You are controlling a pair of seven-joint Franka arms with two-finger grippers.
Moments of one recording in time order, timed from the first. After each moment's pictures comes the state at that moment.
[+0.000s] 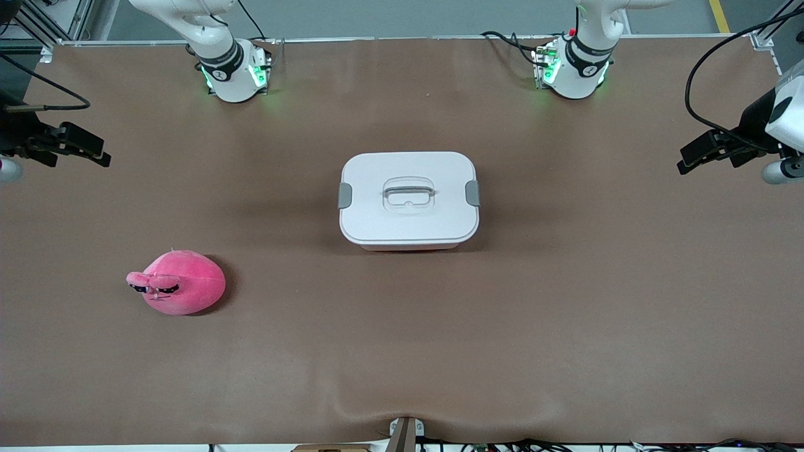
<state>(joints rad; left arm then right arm) -0.02 -0.04 -0.02 -1.65 -0.03 1.60 -0.18 -0.04 -0.01 0.02 -1.56 0.04 1.48 0.01</state>
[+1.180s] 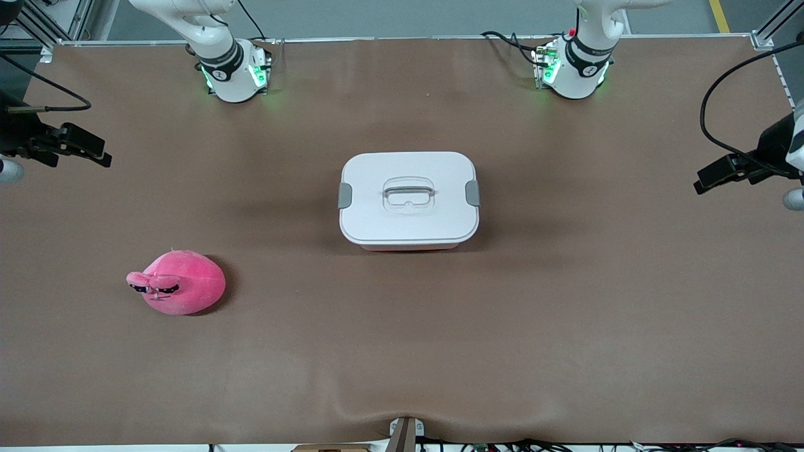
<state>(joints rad) 0.00 0.07 0.00 -1.54 0.00 1.61 -0.18 -0.04 -0.01 0.02 -1.57 0.04 1.48 0.01</state>
